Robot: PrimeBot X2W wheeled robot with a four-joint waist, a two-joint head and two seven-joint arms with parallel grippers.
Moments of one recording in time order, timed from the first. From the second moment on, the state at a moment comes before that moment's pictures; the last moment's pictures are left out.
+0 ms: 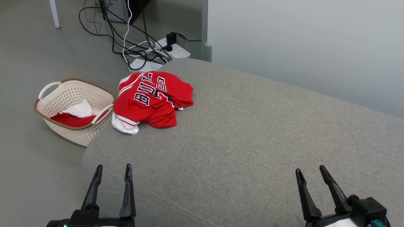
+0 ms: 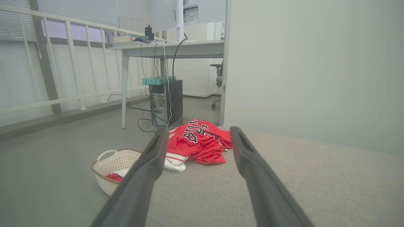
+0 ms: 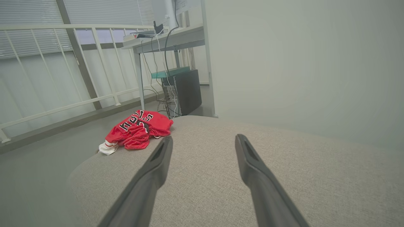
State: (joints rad) left arm 0.15 0.05 -0.11 -0.04 -0.11 0.14 -0.25; right arm 0.09 -0.04 0.13 0.09 0.23 0.13 -0.25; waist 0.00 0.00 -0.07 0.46
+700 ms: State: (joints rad) left arm 0.08 0.05 -0.11 0.02 -0.17 0.17 -0.25; right arm 0.07 -0.06 0.14 0.11 0.24 0.13 -0.25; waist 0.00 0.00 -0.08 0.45
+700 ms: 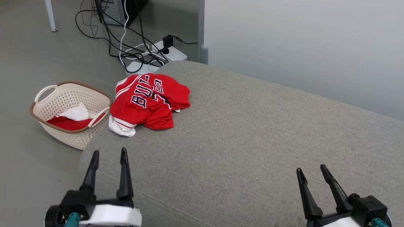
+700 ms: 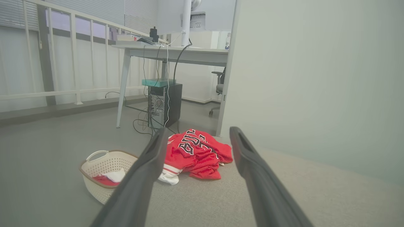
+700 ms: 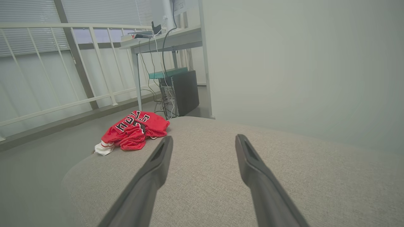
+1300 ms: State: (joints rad) left arm -0.41 0.04 -0.07 0.40 -0.29 0.21 -0.25; right arm -0.02 -0.15 0.16 0.08 0.28 0.13 -0.25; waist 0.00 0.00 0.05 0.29
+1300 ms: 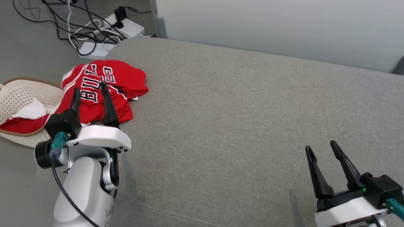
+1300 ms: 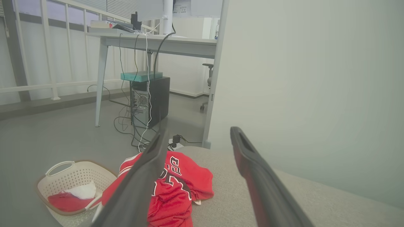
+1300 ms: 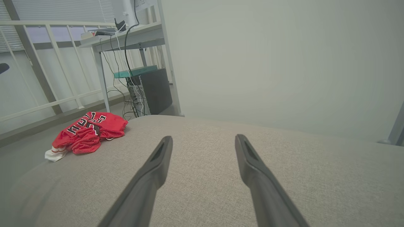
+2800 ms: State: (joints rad) left arm -0.93 0.12 0.20 1.15 -0.26 0.20 -0.25; right arm -0.16 -0.28 0.14 0.01 0.31 0.13 -0.25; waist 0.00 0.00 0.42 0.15
